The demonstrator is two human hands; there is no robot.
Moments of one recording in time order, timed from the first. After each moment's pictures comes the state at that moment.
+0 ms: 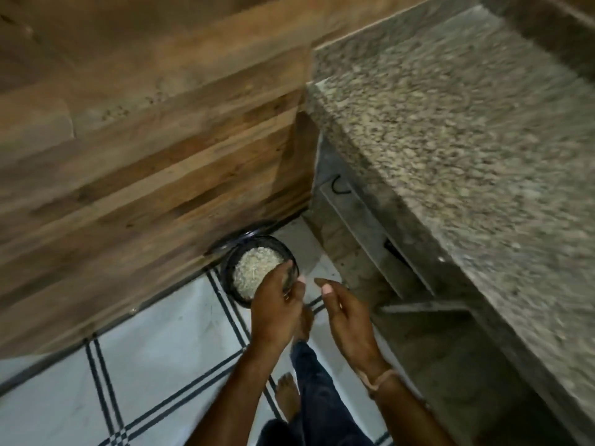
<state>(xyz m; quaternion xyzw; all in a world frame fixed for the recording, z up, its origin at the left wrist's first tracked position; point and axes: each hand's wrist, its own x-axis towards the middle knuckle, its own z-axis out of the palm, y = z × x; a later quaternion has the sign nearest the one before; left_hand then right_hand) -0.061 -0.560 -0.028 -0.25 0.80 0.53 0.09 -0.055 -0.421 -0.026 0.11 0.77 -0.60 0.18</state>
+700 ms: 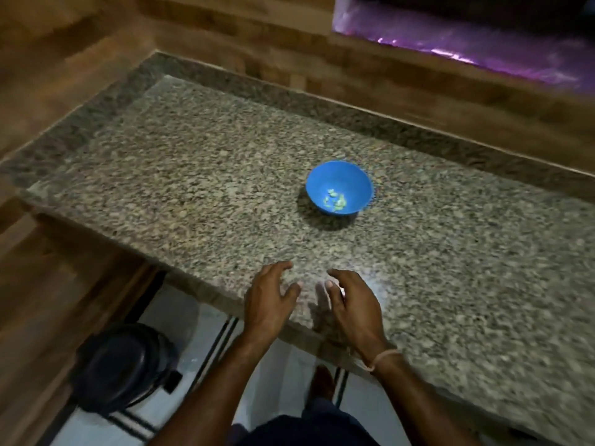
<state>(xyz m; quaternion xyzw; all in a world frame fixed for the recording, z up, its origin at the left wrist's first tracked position) -0.025 -0.146 0.038 0.15 0.89 0.41 0.13 0.072 0.009 0.027 0.25 0.89 -0.36 -0.10</state>
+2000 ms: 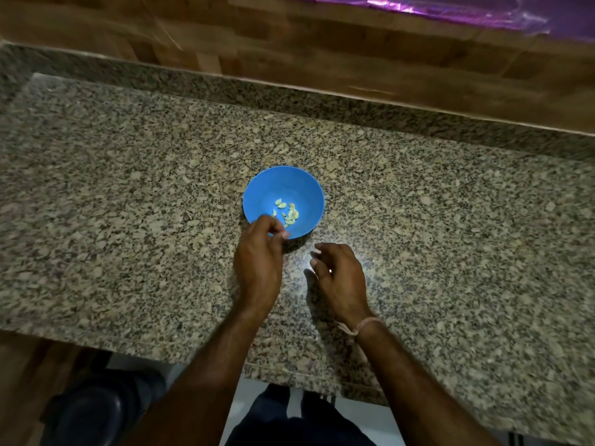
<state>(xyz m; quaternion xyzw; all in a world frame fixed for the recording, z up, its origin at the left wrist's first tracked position) -0.121 0.002 0.051 0.20 0.86 0.46 0.03 -0.008 0.104 0.005 0.37 0.81 -0.44 -0.14</state>
